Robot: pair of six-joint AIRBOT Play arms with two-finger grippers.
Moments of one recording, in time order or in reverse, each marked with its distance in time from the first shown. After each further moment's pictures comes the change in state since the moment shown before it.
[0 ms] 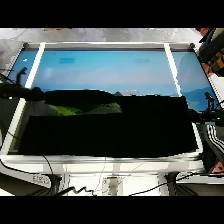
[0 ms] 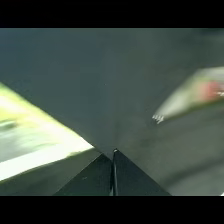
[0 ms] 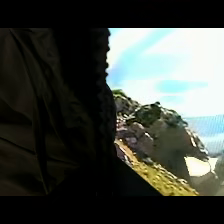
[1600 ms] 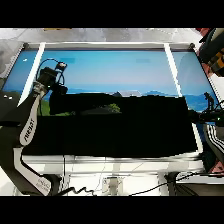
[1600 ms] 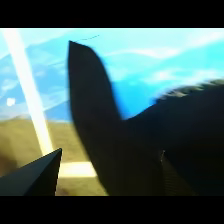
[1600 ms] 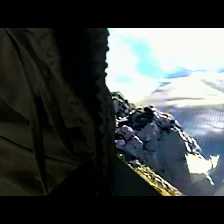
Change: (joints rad) left arm -0.572 -0.124 0.076 1.277 0.431 -0.573; right arm 0.000 0.000 0.000 -0.006 0.015 0.001
